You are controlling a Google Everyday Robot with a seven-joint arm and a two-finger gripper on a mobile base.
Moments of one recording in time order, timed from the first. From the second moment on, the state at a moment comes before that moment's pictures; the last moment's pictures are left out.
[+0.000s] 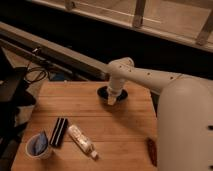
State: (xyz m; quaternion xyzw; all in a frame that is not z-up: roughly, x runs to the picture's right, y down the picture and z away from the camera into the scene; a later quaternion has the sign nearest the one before) arm 0.034 0.088 0.831 -0.37 -0.06 0.13 0.92
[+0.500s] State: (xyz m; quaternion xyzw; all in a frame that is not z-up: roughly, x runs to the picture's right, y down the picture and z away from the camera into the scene) arm 0.064 0.161 0.776 -0.42 -0.02 0.16 0.89
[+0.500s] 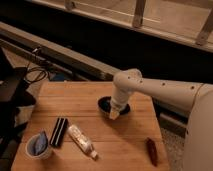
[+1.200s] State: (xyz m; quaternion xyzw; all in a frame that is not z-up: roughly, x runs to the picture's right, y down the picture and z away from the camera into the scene) arm 0.135 0.124 0.840 -0.40 0.13 0.22 0.88
